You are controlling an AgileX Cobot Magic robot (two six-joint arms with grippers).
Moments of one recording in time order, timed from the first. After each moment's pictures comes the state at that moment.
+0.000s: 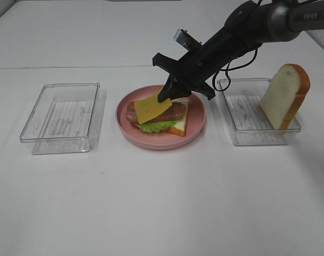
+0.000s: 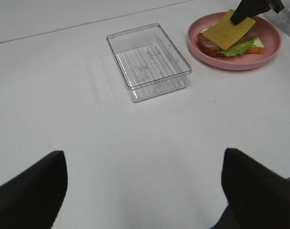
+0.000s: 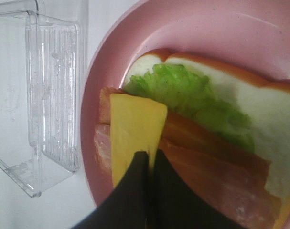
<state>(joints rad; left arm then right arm) -0.32 0.00 -0.50 0.07 1.05 -0.04 0.31 2.36 -1.79 0.77 0.83 -0.22</state>
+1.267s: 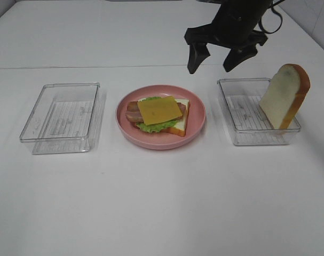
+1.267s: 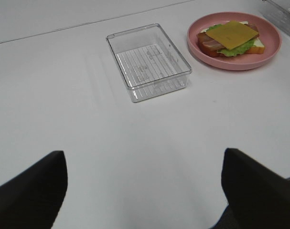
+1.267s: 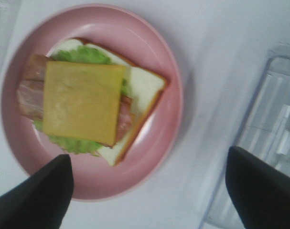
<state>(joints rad) -0.32 0.00 -0.50 0.07 1.05 -0.04 0.31 2.11 -1.84 0.16 1.02 -0.06</state>
